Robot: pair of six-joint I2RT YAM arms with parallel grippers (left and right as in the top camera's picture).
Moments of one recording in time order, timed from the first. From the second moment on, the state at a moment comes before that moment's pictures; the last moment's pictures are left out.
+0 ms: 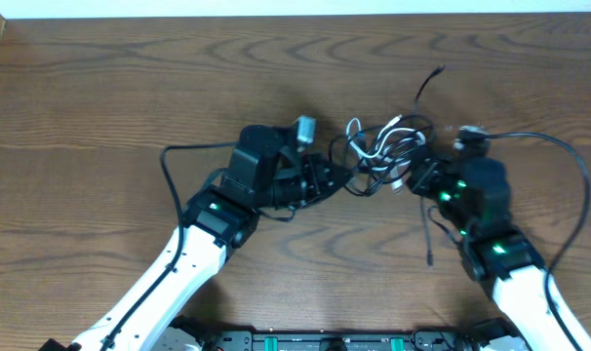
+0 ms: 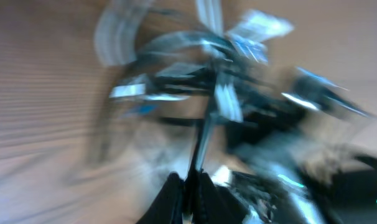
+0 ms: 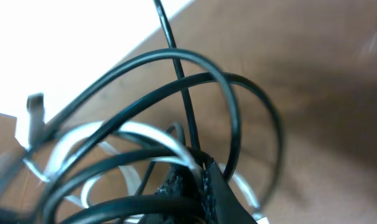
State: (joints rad) left arm -0.52 1.26 0.85 -0.18 0.62 -1.04; right arm 0.27 1.00 0.54 0.03 -0.08 0.73
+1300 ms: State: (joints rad) left arm -0.45 1.28 0.86 -0.65 -0.03 -0.96; right arm 0.18 0.72 0.53 -0.21 -0.17 0.77
